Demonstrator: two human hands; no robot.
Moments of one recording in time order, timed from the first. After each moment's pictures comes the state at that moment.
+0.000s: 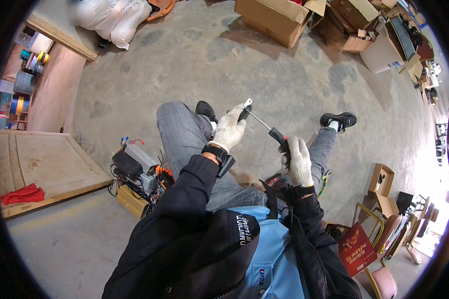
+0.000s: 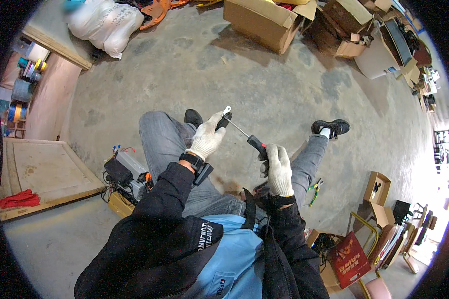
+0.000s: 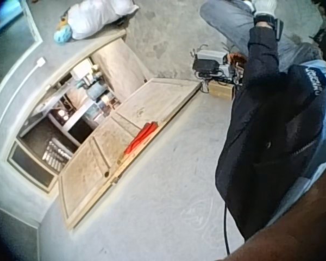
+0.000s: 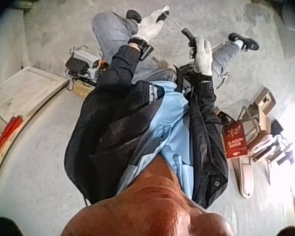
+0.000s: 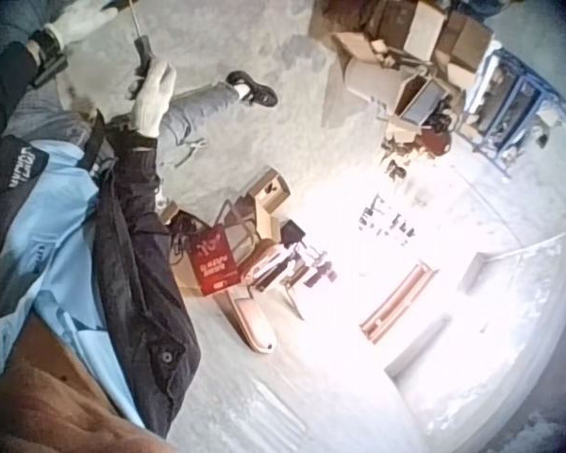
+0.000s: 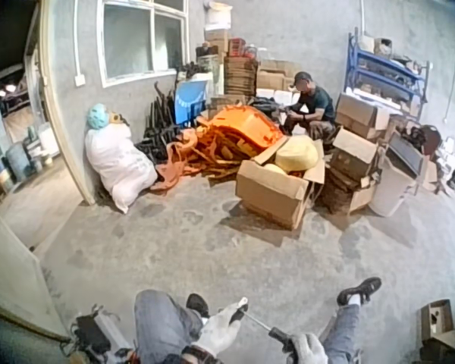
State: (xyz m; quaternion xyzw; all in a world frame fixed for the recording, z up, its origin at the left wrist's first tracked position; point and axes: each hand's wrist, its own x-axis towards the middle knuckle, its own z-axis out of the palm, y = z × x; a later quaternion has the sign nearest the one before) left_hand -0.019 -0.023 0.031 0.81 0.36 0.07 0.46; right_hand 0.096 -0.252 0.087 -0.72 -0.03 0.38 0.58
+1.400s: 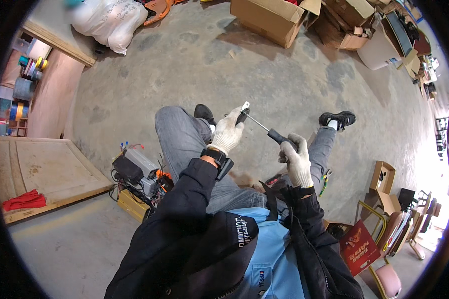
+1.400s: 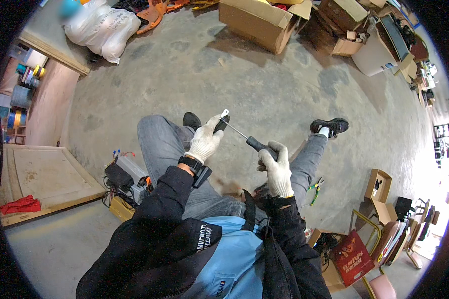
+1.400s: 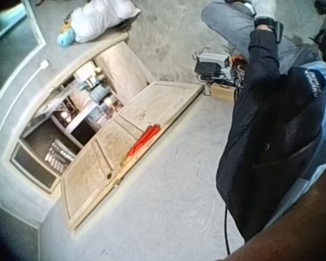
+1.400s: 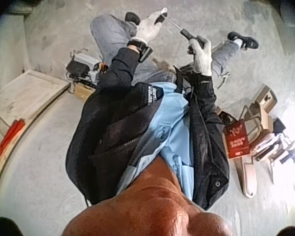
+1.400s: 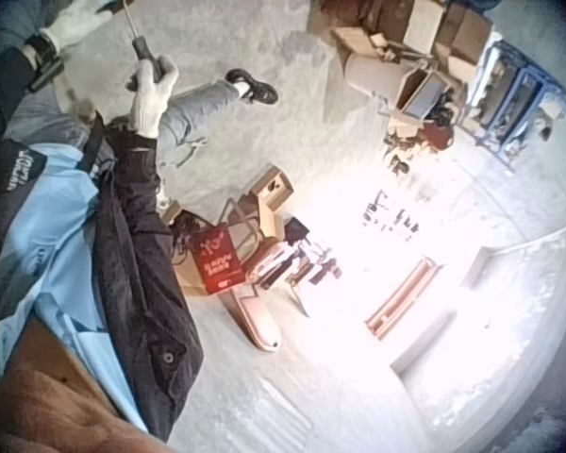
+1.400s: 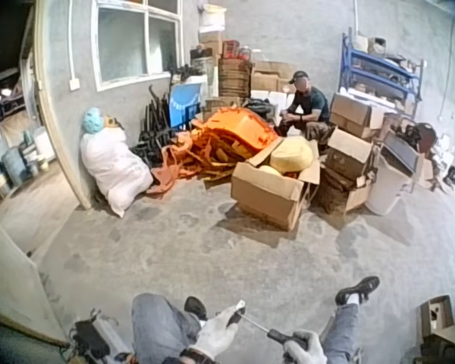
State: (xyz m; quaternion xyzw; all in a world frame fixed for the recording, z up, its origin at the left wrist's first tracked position) left_hand -0.020 -0.025 0.030 0.81 0.37 0.06 0.46; right_hand 0.090 -0.249 0.082 -0.72 -0.03 0.34 0.61
